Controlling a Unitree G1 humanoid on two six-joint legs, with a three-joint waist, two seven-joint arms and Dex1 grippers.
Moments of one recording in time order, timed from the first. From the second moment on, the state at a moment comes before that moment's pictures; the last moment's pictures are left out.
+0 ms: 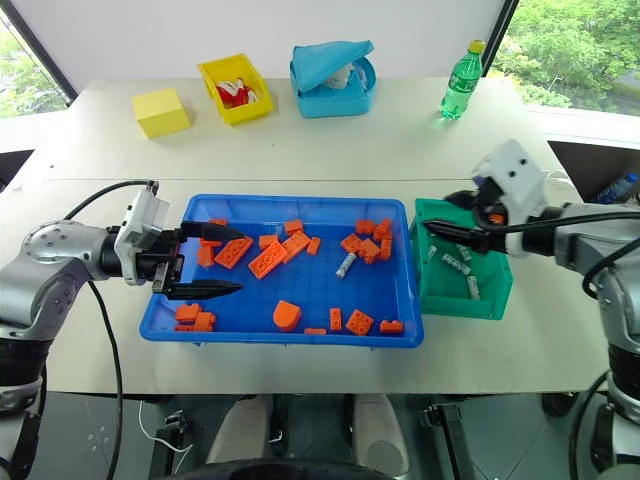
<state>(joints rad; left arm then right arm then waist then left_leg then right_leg) -0.36 0.83 0.03 -0.17 -0.59 0.42 -1.31 -0.44 -0.92 -0.19 -0.45 0.49 1.02 0.91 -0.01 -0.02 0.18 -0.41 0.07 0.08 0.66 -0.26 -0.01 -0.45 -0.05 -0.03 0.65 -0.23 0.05</state>
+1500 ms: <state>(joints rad) -0.33 0.87 0.07 -0.23 -0.60 0.44 -1.29 -0.48 -0.65 0.27 -0.40 0.37 1.09 0.63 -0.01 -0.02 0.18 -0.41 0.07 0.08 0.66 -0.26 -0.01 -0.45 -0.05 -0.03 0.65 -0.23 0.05</state>
